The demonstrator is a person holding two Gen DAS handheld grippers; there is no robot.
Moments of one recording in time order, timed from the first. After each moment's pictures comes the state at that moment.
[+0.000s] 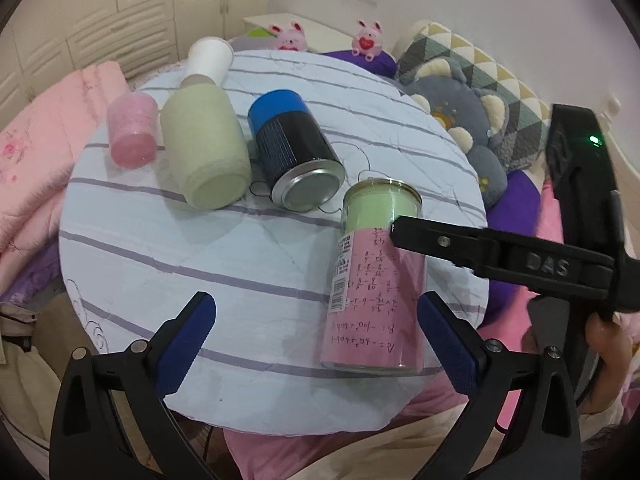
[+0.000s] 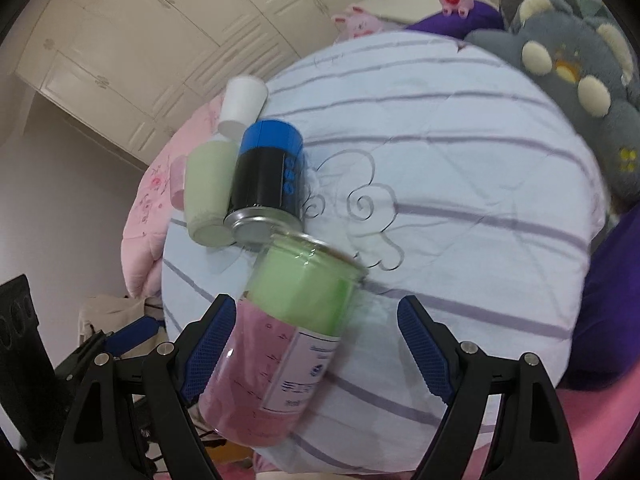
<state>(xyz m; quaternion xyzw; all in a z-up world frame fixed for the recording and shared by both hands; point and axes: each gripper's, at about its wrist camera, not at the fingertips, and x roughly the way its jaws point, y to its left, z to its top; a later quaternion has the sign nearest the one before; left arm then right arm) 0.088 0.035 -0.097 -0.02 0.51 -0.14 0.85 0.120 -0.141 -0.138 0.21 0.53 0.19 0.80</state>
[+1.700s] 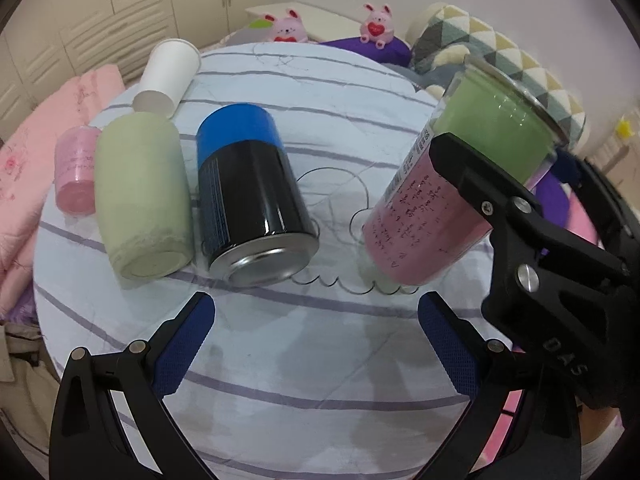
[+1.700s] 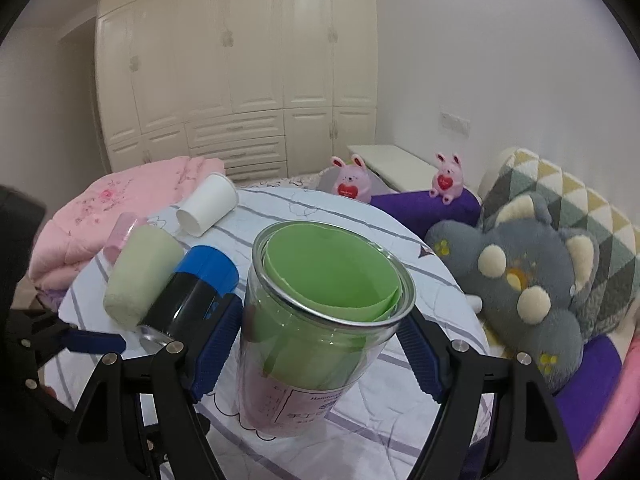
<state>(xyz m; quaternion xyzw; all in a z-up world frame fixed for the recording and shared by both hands) 0.153 -0.020 -0.124 0.02 0.52 -0.10 0.85 0.134 -0.142 -0.099 -0.05 0.28 0.13 0.95</state>
